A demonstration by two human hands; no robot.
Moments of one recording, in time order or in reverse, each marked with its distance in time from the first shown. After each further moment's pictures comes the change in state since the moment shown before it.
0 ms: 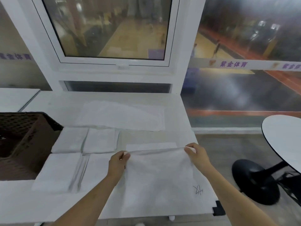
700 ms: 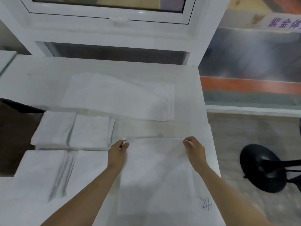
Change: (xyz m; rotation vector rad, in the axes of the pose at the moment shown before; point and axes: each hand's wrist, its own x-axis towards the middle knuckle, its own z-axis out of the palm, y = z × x) left_hand 0.145 -0.032 0.054 0.113 0.119 -0.126; right_hand 0.145 0.053 0.083 -0.009 -0.032 0.171
